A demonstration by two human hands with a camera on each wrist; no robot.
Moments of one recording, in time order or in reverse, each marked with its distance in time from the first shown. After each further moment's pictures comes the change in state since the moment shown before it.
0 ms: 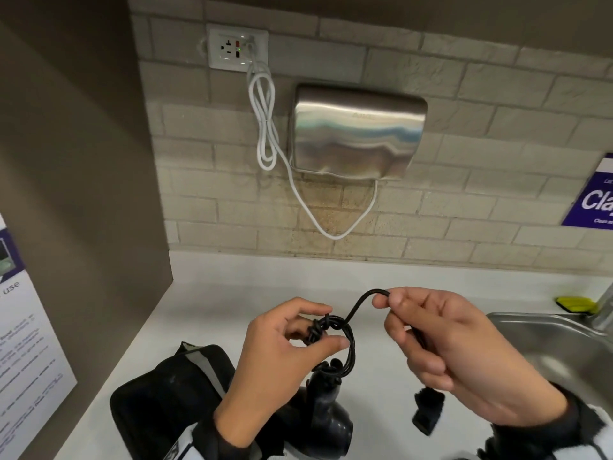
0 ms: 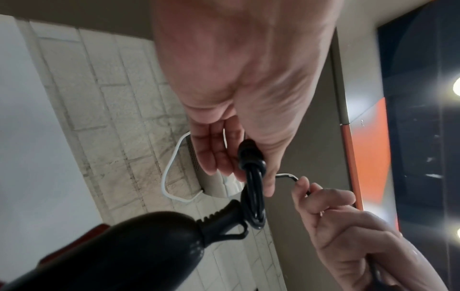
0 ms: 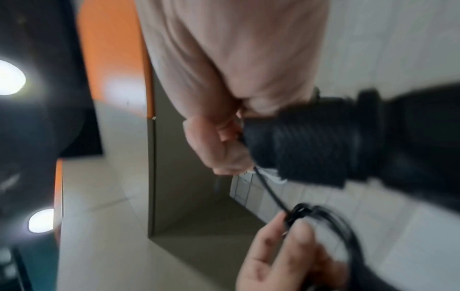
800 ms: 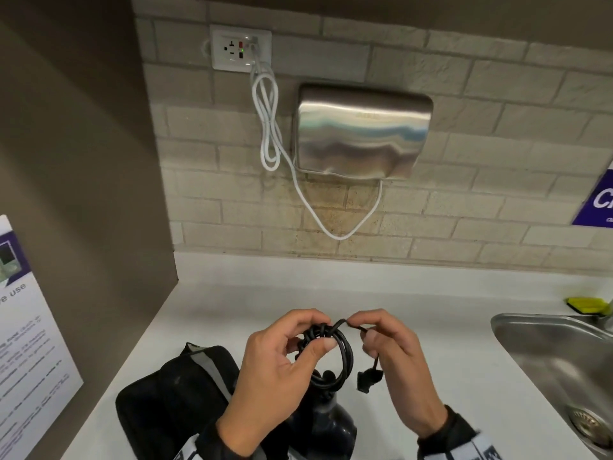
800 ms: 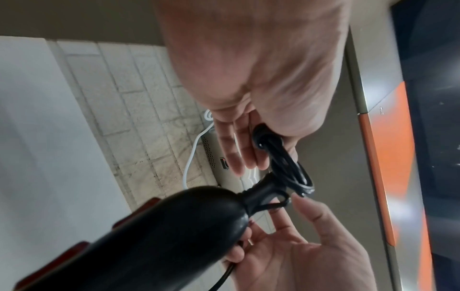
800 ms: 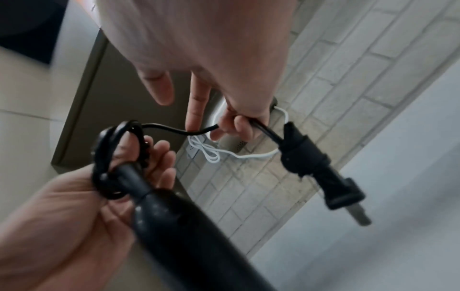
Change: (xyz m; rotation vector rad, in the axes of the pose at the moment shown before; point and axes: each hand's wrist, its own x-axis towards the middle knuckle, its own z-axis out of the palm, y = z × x) left_hand -0.010 -0.011 -0.003 0.015 0.020 0.155; right_hand 0.044 0.100 0.002 -0.264 0.172 -0.450
